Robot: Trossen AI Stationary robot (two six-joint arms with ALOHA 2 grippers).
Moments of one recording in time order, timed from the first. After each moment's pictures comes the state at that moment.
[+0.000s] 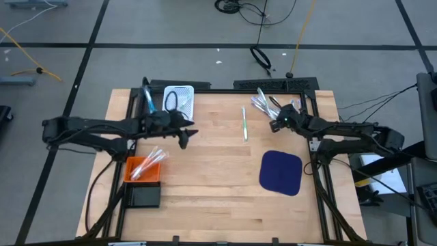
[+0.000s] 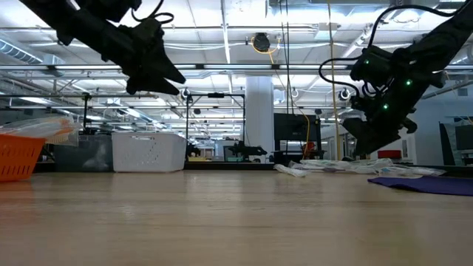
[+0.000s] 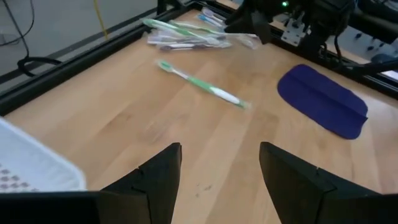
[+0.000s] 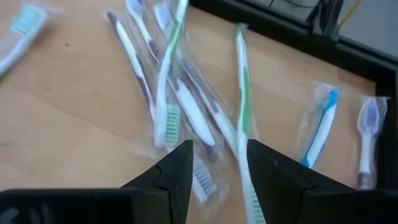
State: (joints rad) left arm 0.18 1.07 0.57 0.05 -0.11 -0.32; right arm -0.57 1.10 0.35 -0.12 0.46 0.38
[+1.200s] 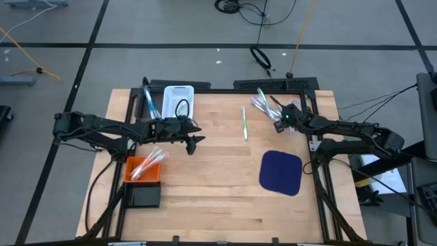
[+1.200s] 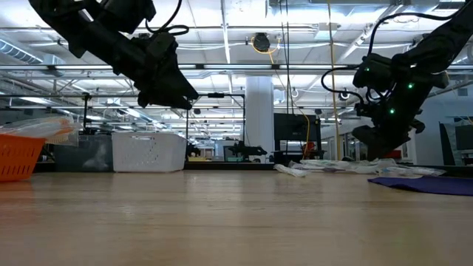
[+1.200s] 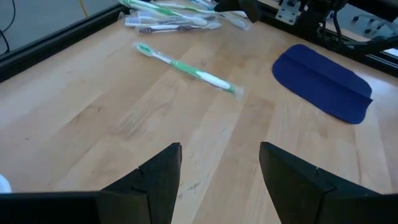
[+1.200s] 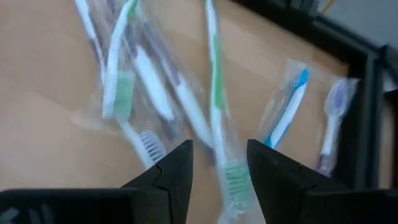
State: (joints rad) left arm 0.12 1.26 0.57 0.19 -0.13 -0.32; right arm -0.66 1.10 0.35 -0.20 0.45 0.28
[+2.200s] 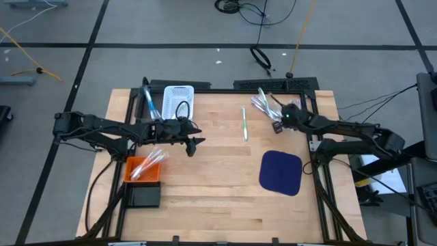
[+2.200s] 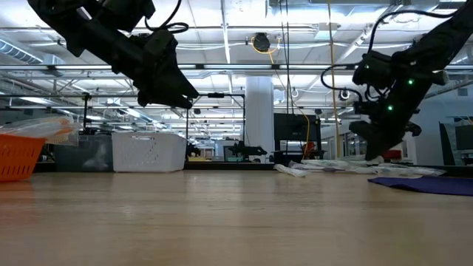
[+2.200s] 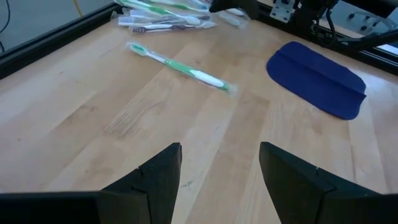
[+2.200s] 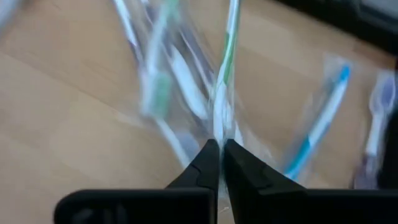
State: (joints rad) left arm 0.10 1.26 0.57 0.19 -0.14 -0.32; right arm -0.66 1.09 0.36 -0.21 0.34 0.32
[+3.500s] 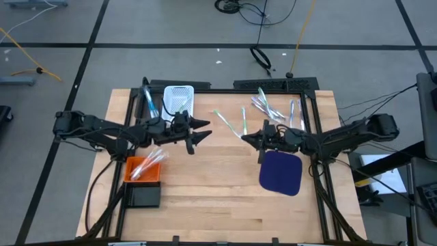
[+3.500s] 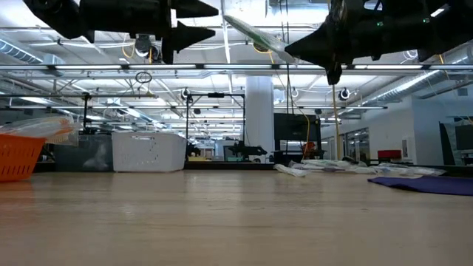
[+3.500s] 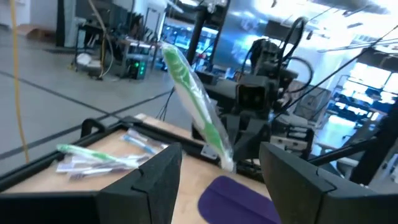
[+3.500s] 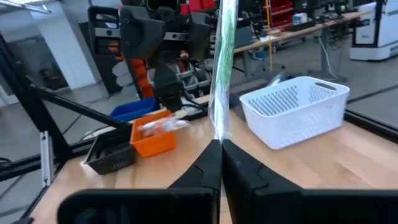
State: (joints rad) left arm 0.02 1.26 0.58 0.78 -0.16 -0.27; right arm 0.06 1.20 0.41 0.77 0.23 0.27
